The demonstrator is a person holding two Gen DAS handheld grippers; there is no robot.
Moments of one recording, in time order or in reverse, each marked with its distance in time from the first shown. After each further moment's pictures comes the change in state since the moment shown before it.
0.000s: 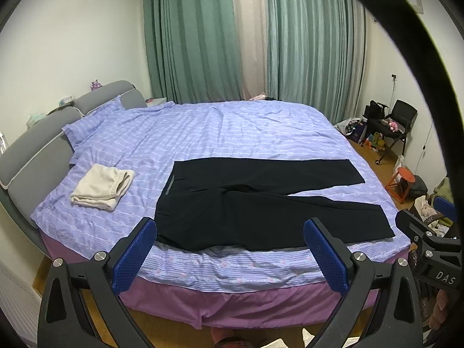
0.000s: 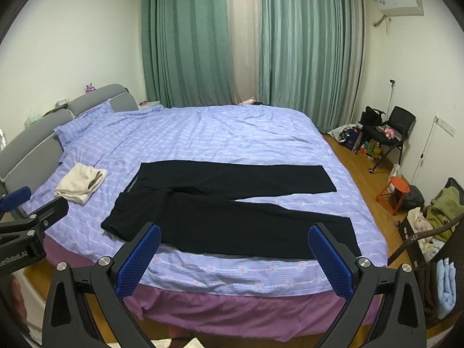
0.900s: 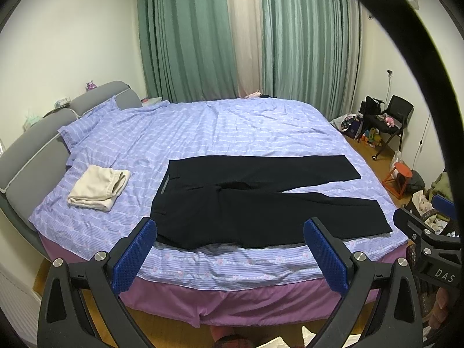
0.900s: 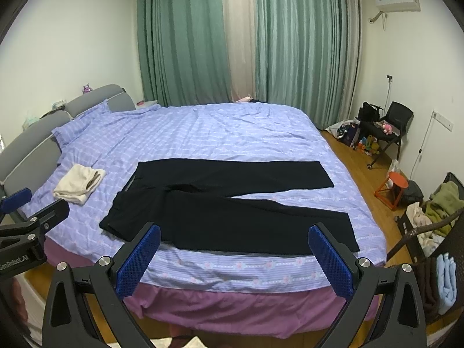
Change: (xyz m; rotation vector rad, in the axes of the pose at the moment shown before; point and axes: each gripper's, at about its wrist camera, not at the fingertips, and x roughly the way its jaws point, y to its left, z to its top) left arm -0.001 -0.007 -0.001 0.017 0.011 -0.016; right arm 0.000 -0.006 0.001 0.015 0.015 -0.008
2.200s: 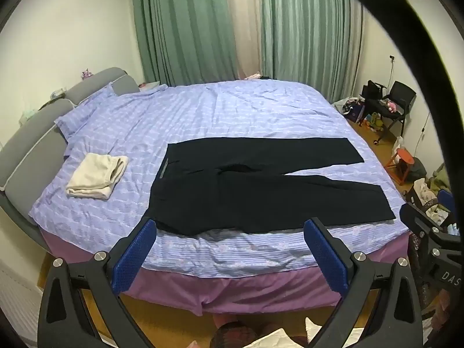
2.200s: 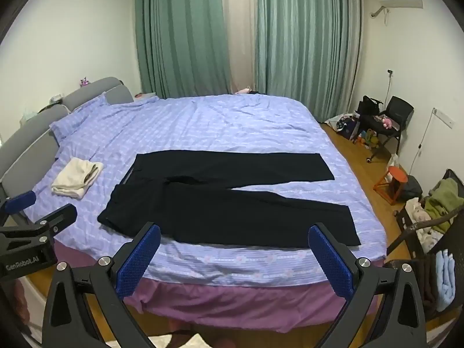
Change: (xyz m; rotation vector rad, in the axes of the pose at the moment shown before) left arm 0.020 -0.001 -0.007 0.008 0.104 -0.004; right arm 0.009 0.005 -0.002 0.000 0.039 -0.003
